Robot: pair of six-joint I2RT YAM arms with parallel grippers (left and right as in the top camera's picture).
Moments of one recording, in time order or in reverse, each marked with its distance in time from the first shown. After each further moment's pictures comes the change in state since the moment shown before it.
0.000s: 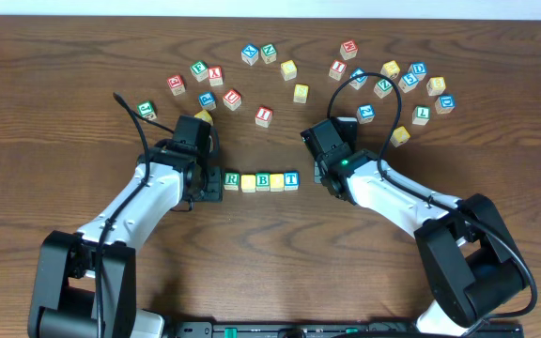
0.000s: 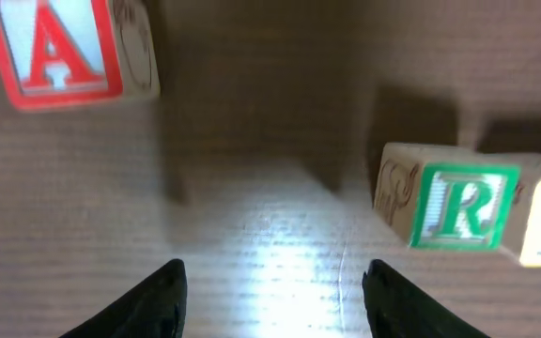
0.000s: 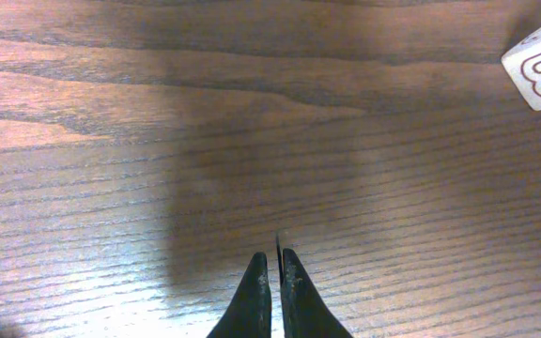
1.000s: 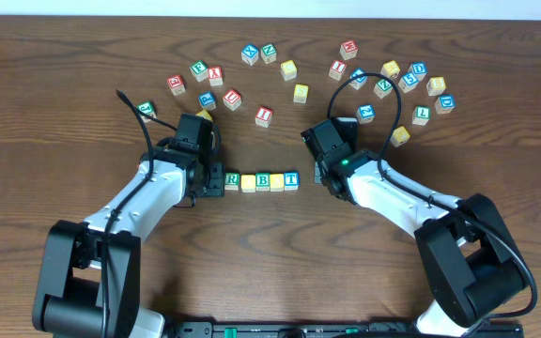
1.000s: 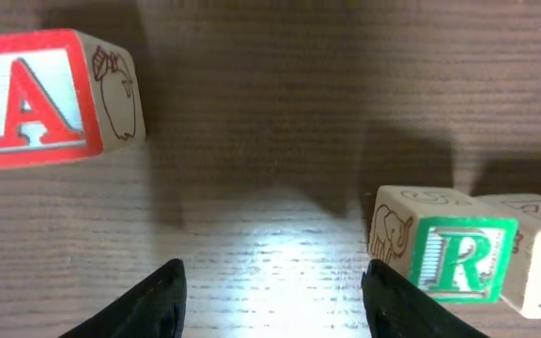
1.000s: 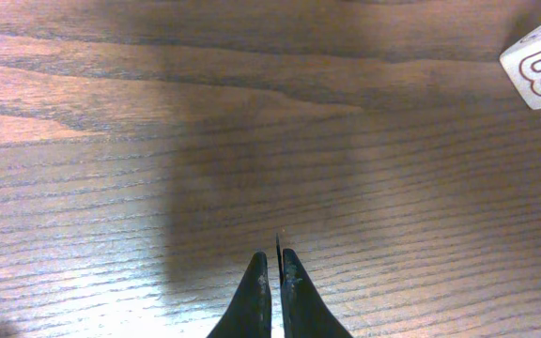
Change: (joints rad) left arm 0.000 0.041 0.000 0.062 0.002 0.005; right arm -0.002 0.000 0.000 -0.007 -0.001 -0.007
